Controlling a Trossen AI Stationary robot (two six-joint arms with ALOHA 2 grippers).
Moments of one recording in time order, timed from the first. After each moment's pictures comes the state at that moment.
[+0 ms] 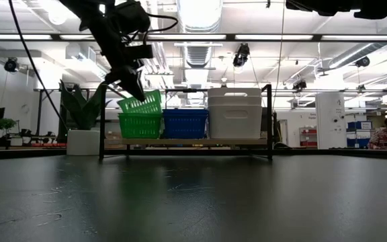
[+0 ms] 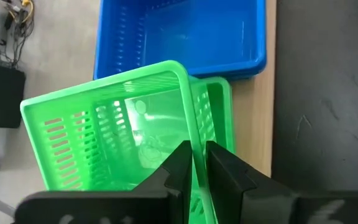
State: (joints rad) left arm 0.43 1.35 1.03 -0.56 -0.24 0.54; right arm 0.27 0.97 0.51 0.35 0.05 -0.63
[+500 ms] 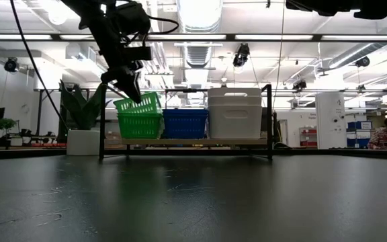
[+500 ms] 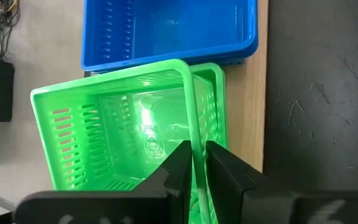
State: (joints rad) left arm 0.43 1.36 1.05 -0.63 -0.24 0.54; right arm 0.27 0.97 0.51 0.35 0.05 -0.63
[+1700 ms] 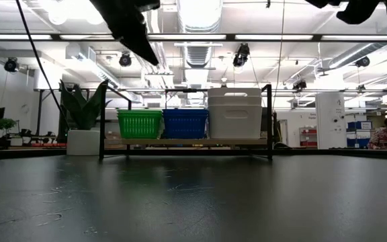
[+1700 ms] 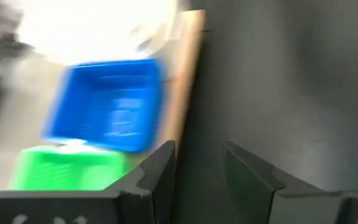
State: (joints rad) left arm 0.01 1.33 1.14 -0.62 -0.40 0.06; right arm 0.25 0.97 0.54 0.38 0.05 -0.88
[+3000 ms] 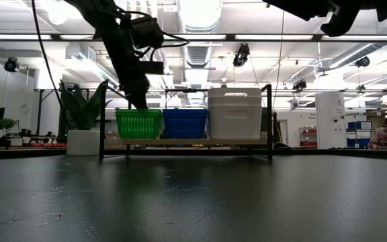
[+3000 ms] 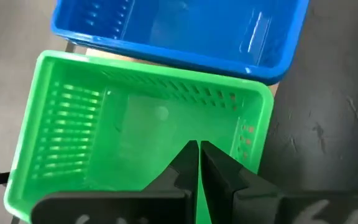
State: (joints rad) left arm 0.40 1.51 1.08 -0.59 -0.28 0.20; right arm 0.16 0.97 0.54 0.37 0.05 -0.90
